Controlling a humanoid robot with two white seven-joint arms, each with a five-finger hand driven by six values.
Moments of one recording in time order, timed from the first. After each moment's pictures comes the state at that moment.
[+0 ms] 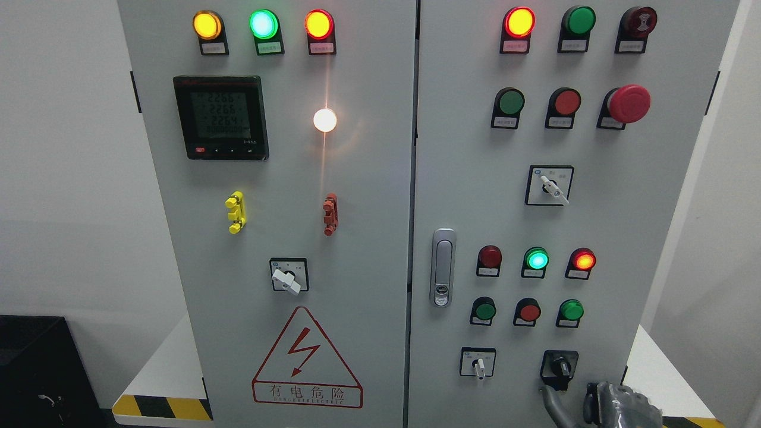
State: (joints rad) left arm 0.00 -0.10 -0.14 0.00 0.10 -0.06 0.15; right arm -0.20 0.11 -0.21 -1.55 1.22 0.03 -0.15
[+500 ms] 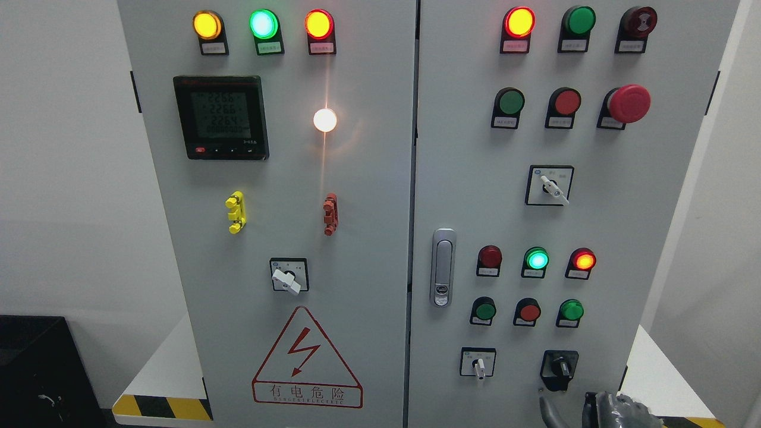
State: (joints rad) left arm 0.00 -0.10 -0.14 0.00 0.10 -0.06 0.15; right arm -0.12 0.12 -0.19 -1.65 1.20 0.03 -0.13
